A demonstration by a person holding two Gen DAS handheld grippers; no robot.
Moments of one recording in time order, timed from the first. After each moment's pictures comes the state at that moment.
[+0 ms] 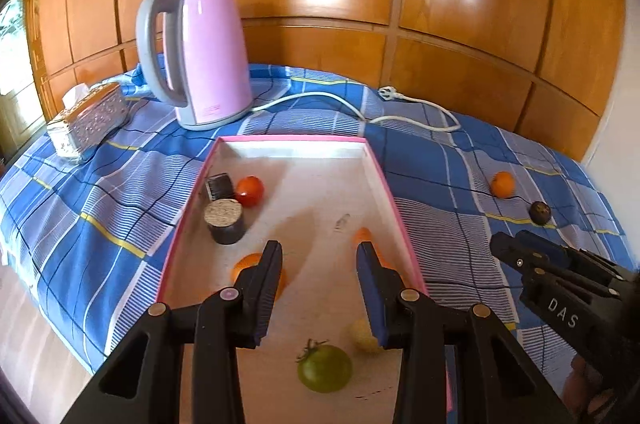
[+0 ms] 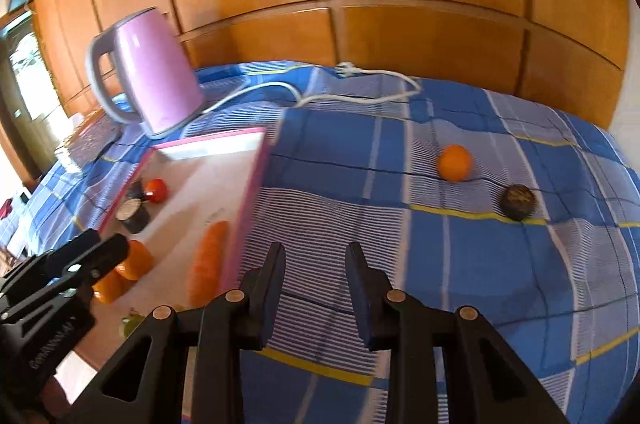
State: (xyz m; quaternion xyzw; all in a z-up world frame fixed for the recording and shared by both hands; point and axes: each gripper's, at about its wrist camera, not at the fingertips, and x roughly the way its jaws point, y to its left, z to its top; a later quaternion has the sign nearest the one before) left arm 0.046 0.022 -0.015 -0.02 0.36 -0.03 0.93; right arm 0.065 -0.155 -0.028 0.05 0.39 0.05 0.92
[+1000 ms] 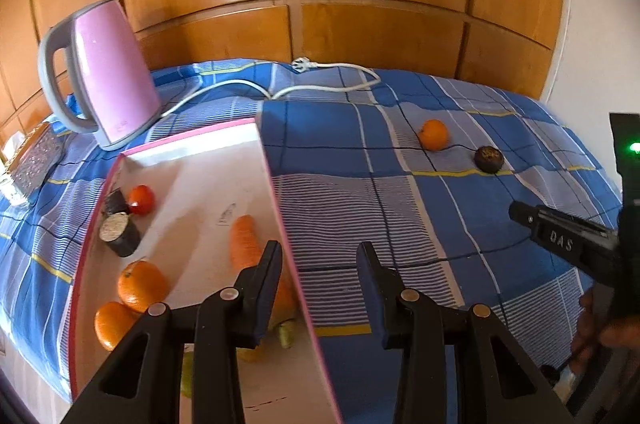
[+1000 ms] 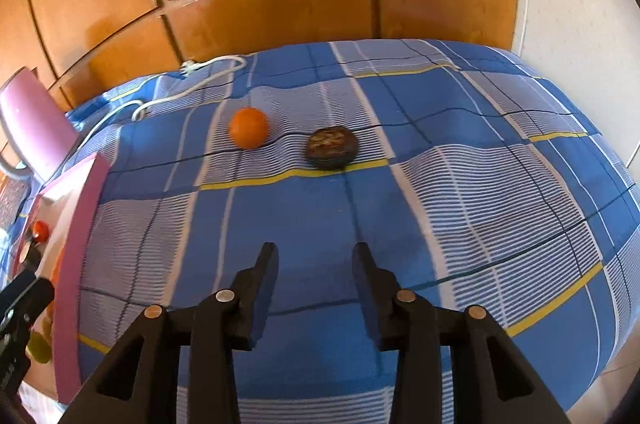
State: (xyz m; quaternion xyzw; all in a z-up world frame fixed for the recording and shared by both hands) left arm 0.052 -0.068 -0.033 0.05 0.38 -0.12 0.91; right arm 0.052 -0.292 -0.063 0.12 0.41 -0.11 0.90
